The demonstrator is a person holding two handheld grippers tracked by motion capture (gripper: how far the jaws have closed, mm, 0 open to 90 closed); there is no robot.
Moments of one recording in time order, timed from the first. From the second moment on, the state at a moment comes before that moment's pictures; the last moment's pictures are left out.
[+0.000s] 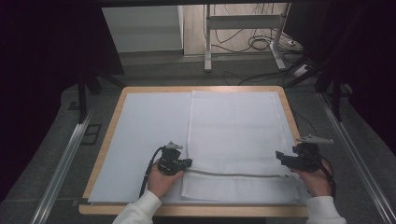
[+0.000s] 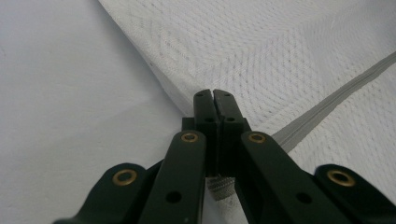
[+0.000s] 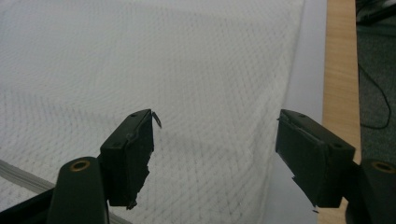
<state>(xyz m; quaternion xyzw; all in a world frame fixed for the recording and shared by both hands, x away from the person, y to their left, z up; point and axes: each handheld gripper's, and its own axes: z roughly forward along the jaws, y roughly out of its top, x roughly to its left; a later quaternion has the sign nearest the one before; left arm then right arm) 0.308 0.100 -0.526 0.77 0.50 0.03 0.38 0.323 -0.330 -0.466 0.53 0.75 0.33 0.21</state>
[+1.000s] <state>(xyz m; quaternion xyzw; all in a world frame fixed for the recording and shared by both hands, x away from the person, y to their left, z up) 0.307 0.103 -0.522 0.77 0.50 0.03 0.39 0.346 -0.350 -0.498 0.58 0.76 0.25 0.14</state>
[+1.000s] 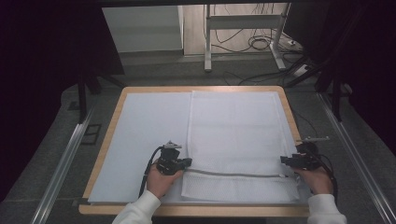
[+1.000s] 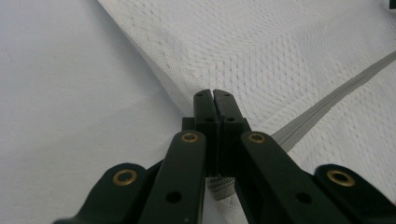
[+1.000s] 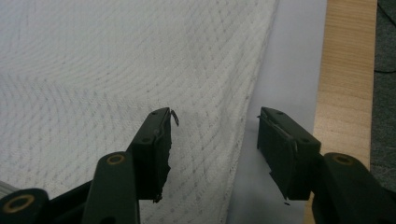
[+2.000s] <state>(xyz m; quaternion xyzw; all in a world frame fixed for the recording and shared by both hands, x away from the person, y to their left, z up) 0.307 0.103 -0.521 0.77 0.50 0.03 0.40 0.345 -0.345 -0.500 0.56 0.78 0.24 0.16</state>
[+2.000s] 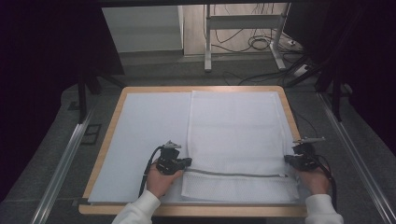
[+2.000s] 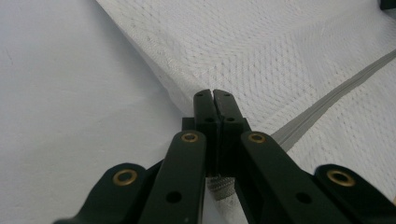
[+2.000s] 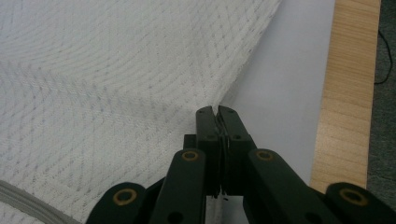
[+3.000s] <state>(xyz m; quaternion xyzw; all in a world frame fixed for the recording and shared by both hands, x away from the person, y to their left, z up) 0.312 0.117 -0.524 0.76 0.51 0.03 0.39 0.346 -0.338 -0.501 0.55 0.78 0.26 0.16</state>
